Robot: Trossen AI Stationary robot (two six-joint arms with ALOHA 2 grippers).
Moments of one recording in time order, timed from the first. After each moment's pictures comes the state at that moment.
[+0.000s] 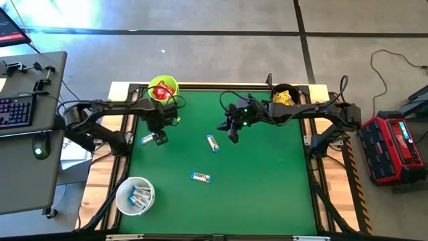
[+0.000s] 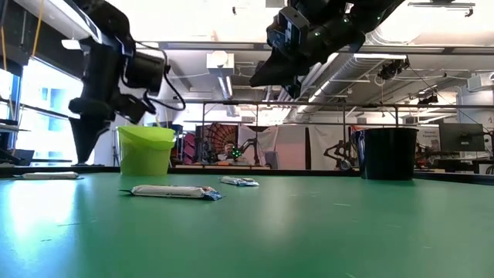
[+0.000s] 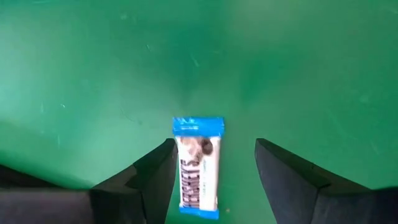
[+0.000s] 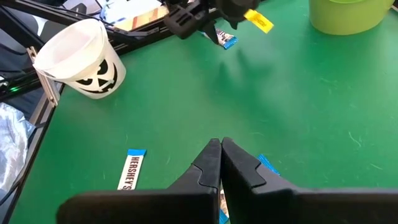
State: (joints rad) left arm 0.45 1.41 0.77 -1.04 -0.05 -0.04; right arm -0.22 1.58 1.05 -0.04 -0.29 0.20
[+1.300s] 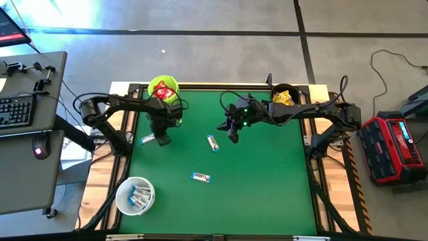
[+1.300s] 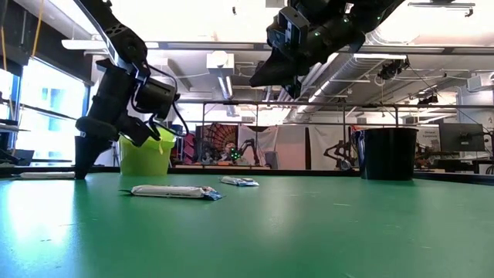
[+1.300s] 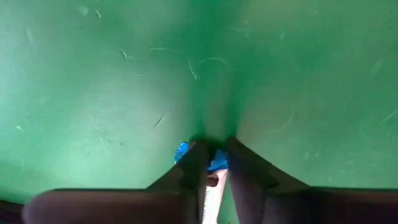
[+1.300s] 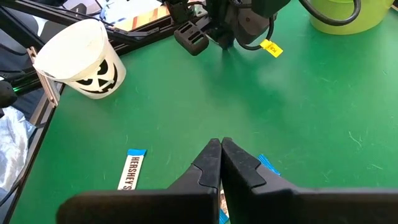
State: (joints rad) left arm 0.50 1.64 0.77 -0.99 -0.04 0.00; right arm -0.22 1.58 1.05 -0.04 -0.29 0.20
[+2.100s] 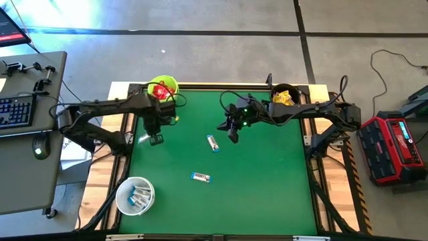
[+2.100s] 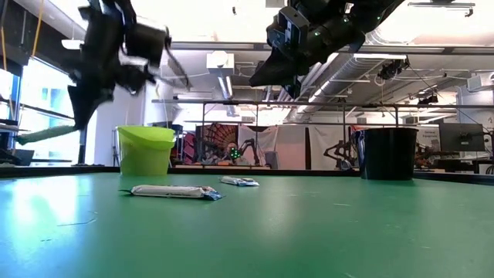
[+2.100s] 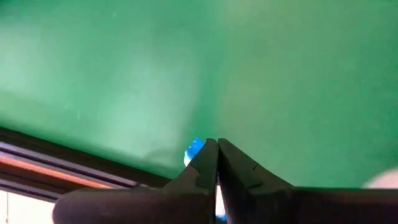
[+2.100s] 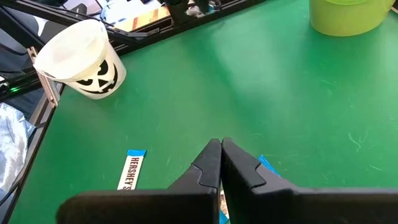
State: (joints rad) left arm 0.38 1.34 0.93 -1.30 -0.02 -0.01; right arm -0.21 1.58 1.05 -0.04 -0.29 0.20
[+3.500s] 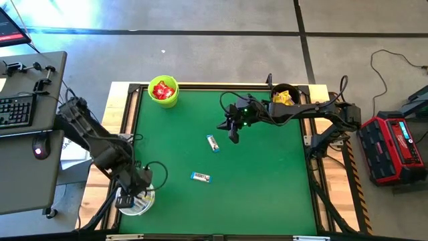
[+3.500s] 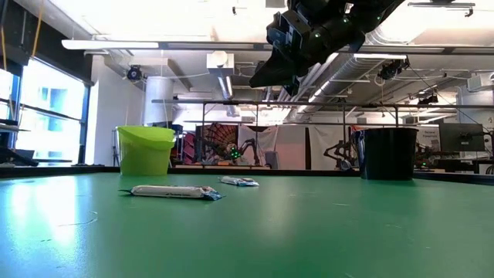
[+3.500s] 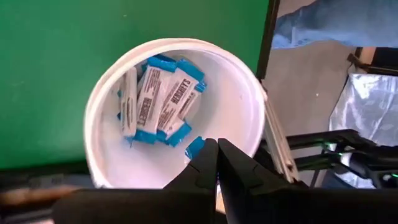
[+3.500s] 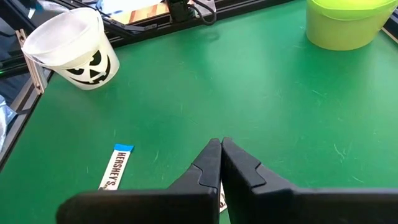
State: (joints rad) left arm -0.78 1.26 1.19 -1.22 0.25 -0.89; right arm -0.22 1.58 1.05 -0.04 -0.27 0.10
